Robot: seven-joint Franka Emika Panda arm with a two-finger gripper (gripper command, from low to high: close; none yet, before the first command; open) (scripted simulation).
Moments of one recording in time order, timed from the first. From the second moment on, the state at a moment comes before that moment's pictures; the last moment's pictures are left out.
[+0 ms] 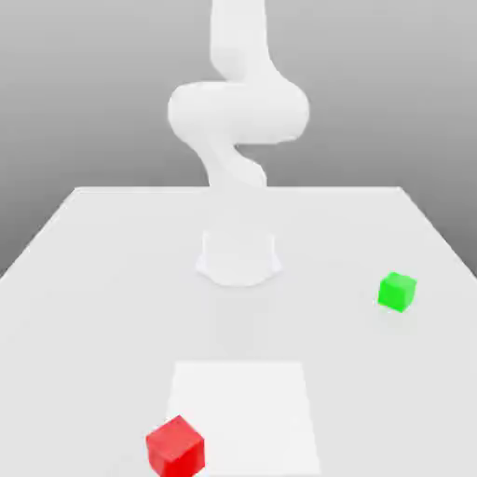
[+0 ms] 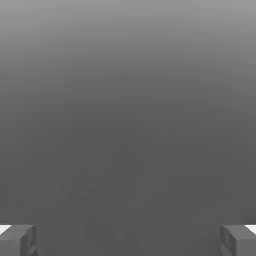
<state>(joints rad) -0.03 -0.71 0.01 -2.31 0.00 2.33 0.86</state>
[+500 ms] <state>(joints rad) -0.16 -0.16 0.06 -2.38 -0.03 2.52 1.23</state>
